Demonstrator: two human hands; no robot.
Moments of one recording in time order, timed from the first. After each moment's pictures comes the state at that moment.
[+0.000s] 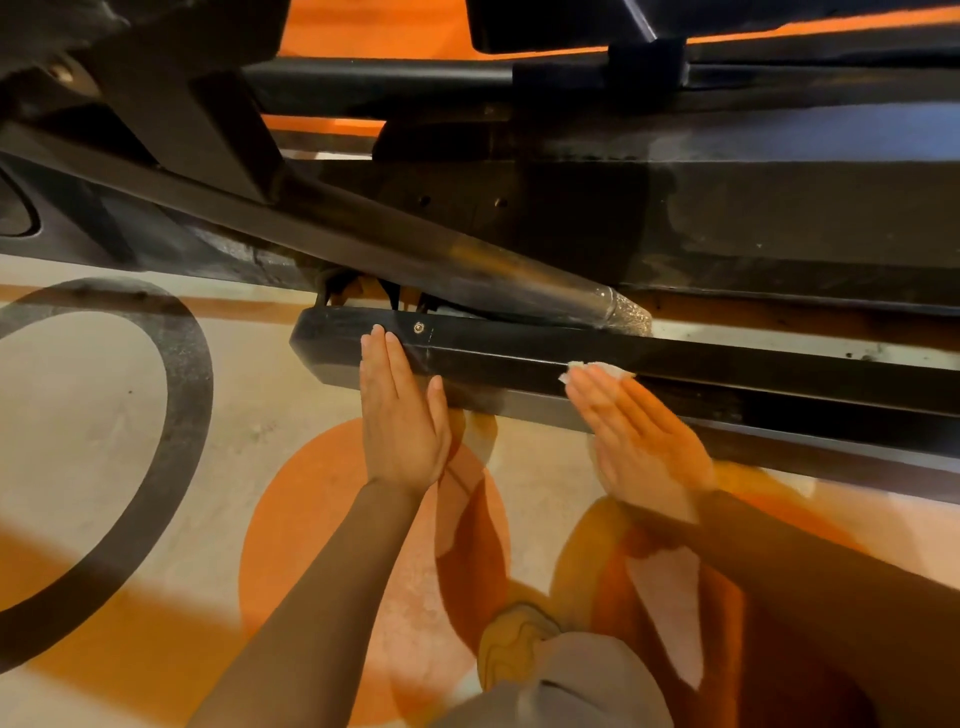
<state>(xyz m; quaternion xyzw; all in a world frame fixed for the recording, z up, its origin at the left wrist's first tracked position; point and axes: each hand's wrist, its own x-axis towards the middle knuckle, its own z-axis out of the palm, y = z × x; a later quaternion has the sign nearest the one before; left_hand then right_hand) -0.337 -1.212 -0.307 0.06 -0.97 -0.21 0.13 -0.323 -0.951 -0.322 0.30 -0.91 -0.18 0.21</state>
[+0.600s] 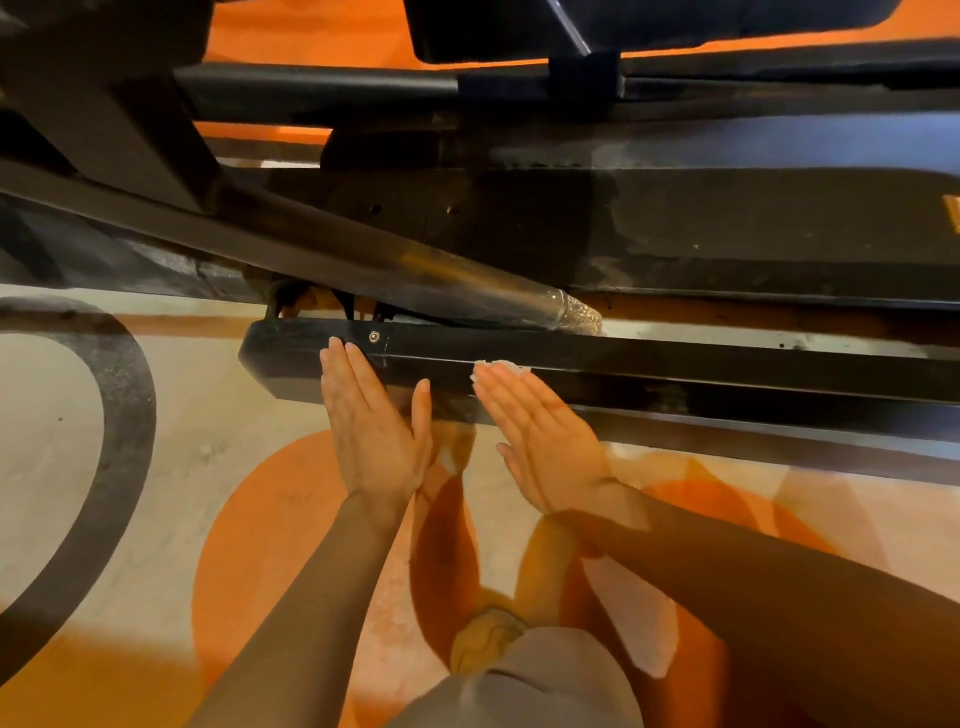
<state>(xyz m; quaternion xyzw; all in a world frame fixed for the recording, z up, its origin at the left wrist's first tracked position) -0.338 -1.194 -0.312 0.09 -0.97 -0.18 0.14 -0.323 -1.004 -0.310 0.27 -0.95 -0.11 0.14</state>
